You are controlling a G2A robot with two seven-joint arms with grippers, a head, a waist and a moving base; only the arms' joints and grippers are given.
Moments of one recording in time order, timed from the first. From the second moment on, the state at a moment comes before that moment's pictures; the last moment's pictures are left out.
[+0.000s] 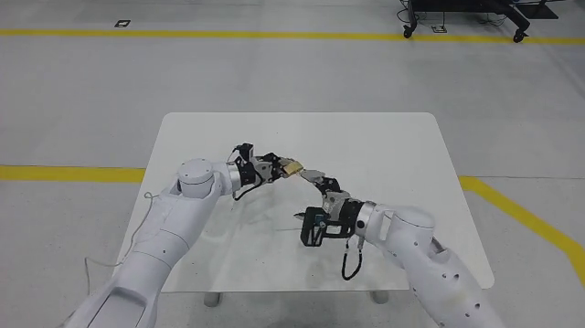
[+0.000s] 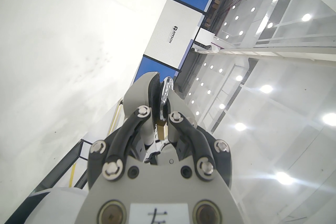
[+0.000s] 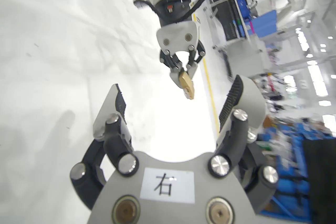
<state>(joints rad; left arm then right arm) 0.90 -1.30 -1.00 -0.96 -0.56 0.21 -0.88 -1.45 -1.18 1.19 -1.82 -1.92 -0.73 -0.14</state>
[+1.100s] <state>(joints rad) 0.94 -1.29 -1.01 -1.05 -0.49 0.17 -0.96 -1.17 -1.20 1.10 -1.40 -1.50 -0.91 -0.15</state>
